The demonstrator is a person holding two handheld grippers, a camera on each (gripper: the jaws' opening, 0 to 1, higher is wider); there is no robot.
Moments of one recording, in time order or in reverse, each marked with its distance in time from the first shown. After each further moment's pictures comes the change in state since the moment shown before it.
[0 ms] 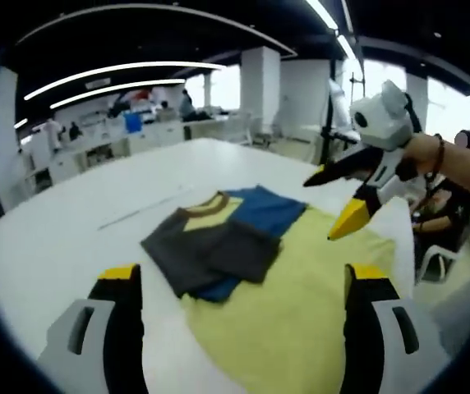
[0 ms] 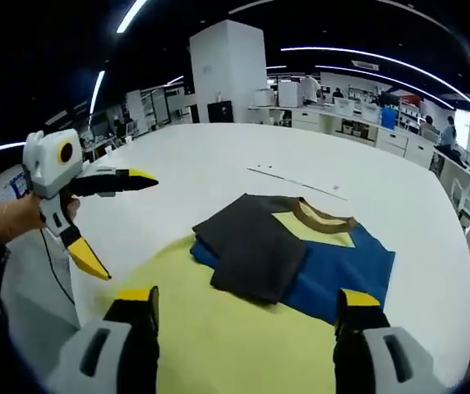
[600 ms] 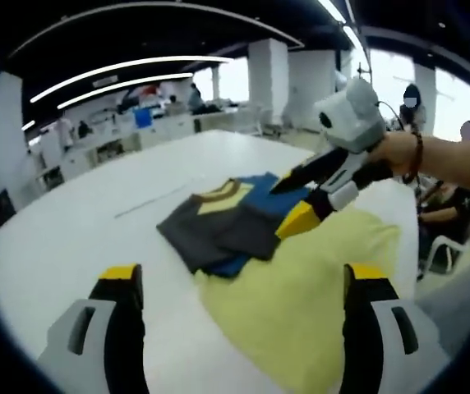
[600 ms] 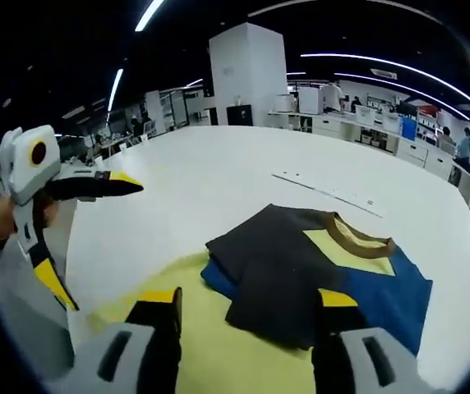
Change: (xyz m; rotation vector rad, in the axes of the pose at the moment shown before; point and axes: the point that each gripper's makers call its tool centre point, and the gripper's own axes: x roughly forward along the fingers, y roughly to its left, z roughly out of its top) left arm -0.024 0.004 -0.017 0.035 0.043 0.058; right arm 0.061 0.025 0.014 -0.061 -0.028 0.070
